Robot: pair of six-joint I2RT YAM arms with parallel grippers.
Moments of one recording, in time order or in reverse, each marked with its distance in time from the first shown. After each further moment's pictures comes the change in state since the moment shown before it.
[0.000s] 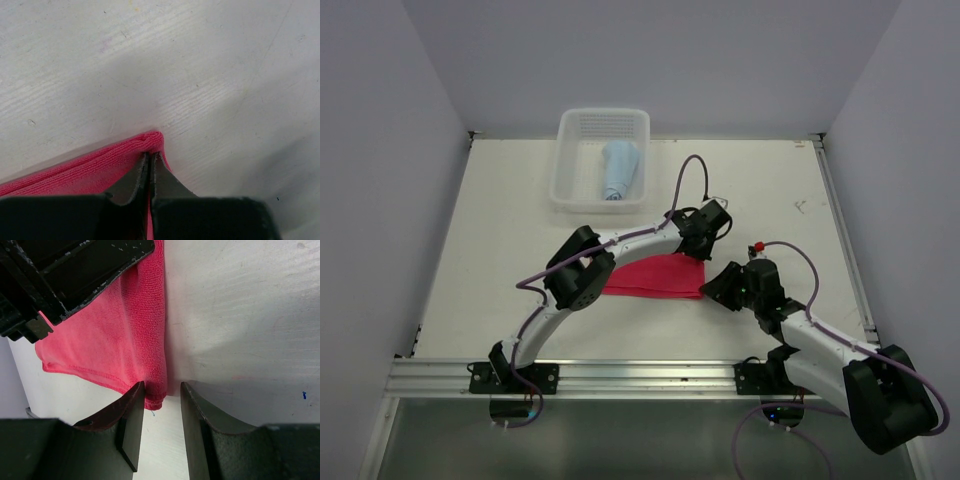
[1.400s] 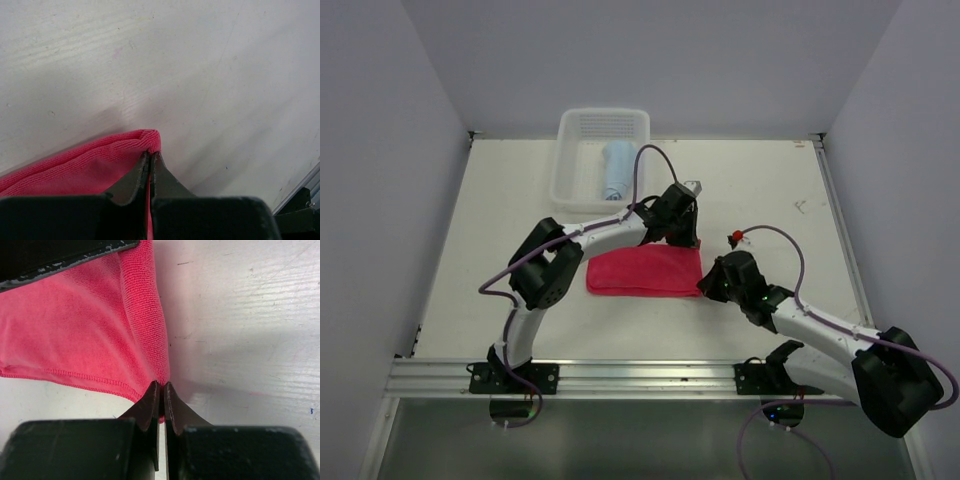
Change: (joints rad) left arm 0.132 -0.240 -0.327 0.294 0.258 -0.115; right arm 0.221 0.068 0.161 -0.136 0.282 -0.137
